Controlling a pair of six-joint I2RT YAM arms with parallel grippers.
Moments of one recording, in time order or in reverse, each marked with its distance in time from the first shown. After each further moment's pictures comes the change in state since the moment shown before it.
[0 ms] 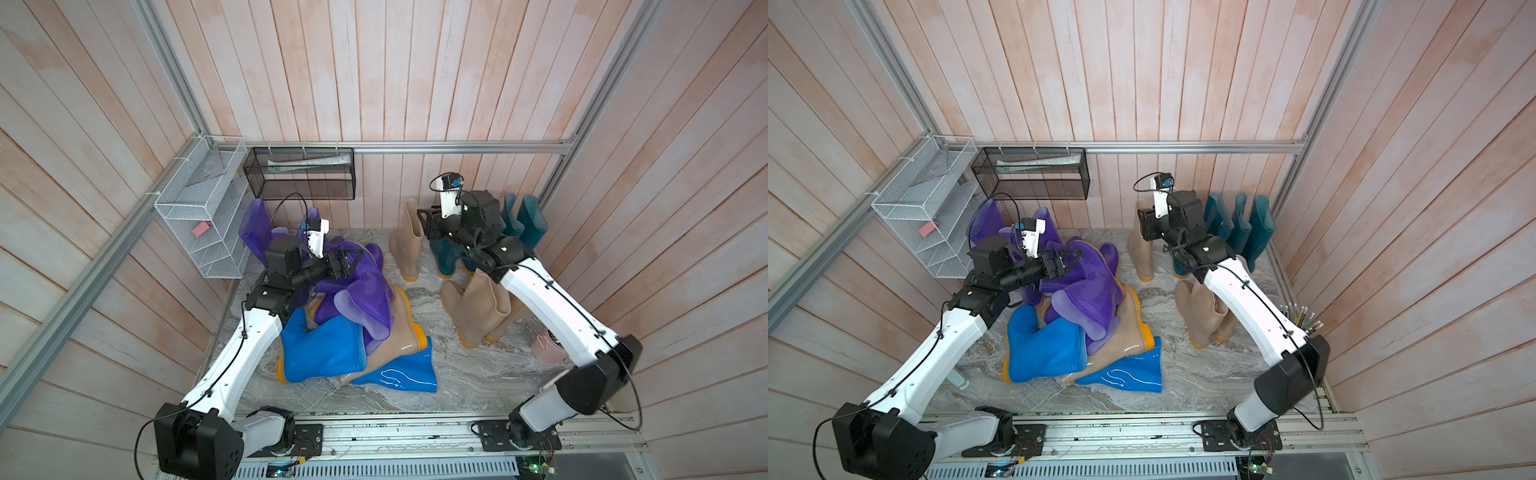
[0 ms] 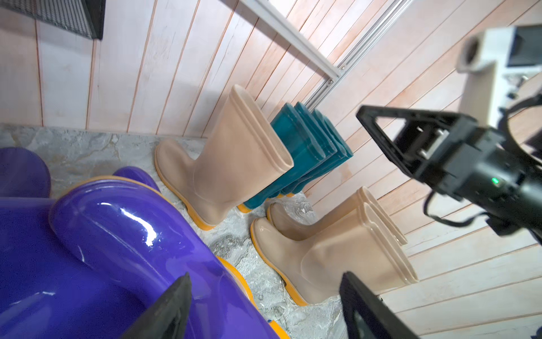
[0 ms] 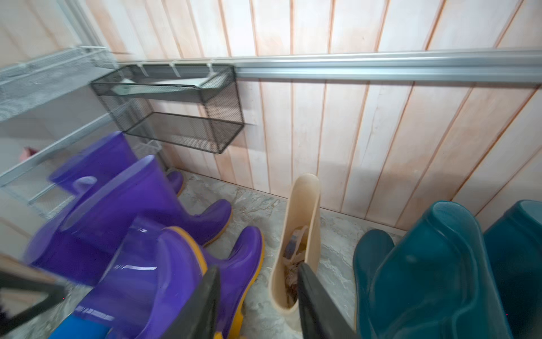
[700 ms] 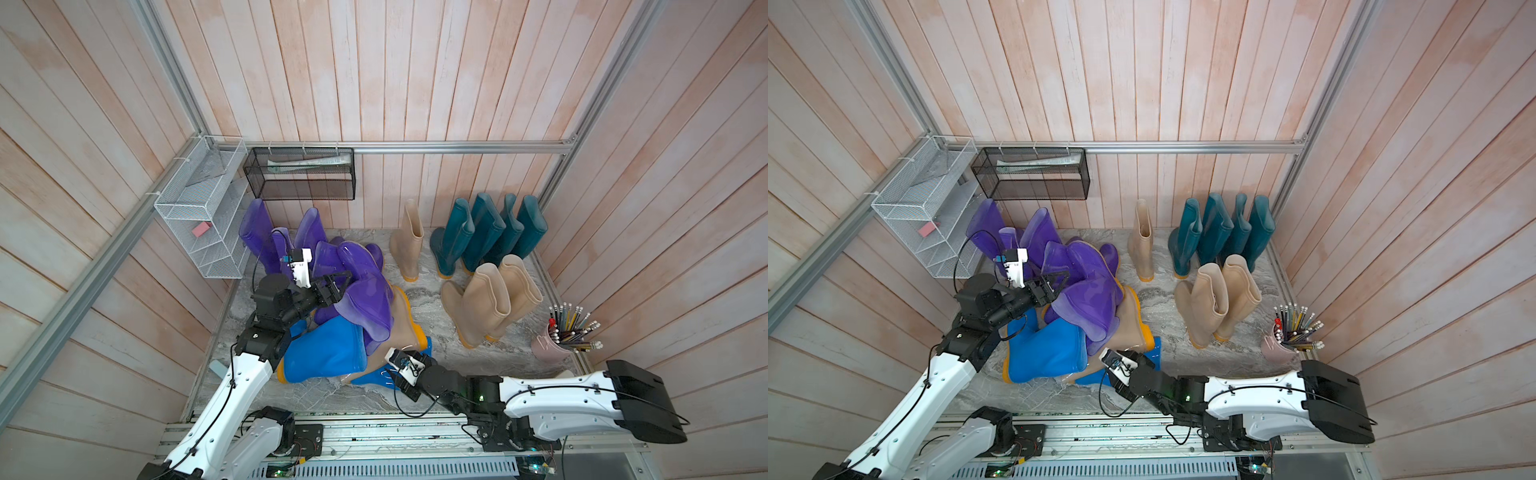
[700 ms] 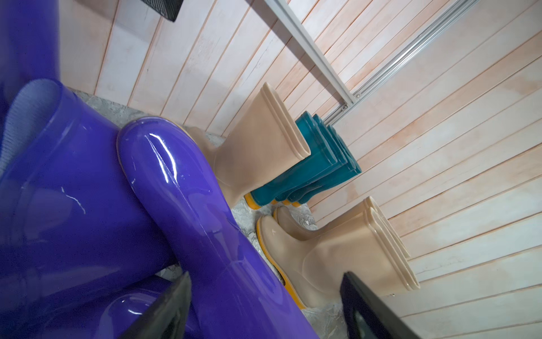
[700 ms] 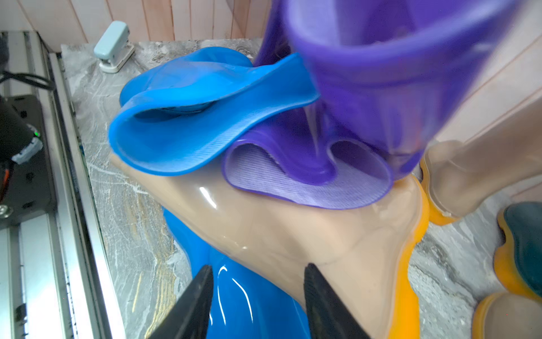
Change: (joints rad) left arm 0.000 -0.286 -0.327 0.098 -0.131 -0.153; right arm 0.807 -0.204 -1.047 0.590 0.418 -0.159
